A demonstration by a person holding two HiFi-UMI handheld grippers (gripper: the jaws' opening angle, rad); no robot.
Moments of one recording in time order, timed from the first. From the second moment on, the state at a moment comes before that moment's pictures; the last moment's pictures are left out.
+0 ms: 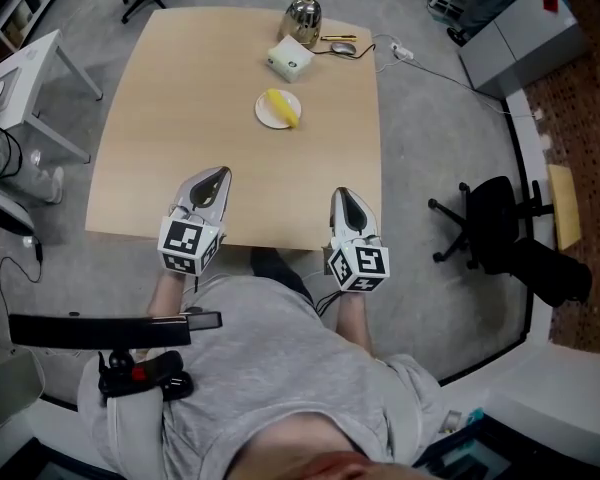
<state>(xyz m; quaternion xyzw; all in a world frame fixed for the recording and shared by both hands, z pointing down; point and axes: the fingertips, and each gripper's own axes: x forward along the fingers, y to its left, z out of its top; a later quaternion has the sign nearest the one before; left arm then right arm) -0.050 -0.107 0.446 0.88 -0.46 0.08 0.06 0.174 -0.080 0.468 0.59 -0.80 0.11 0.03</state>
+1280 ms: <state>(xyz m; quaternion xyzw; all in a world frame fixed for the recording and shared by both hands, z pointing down) -0.053 -0.105 0.445 0.89 -0.45 0.08 0.05 0.166 -0.073 0.470 0.59 -0.80 0.11 0.04</state>
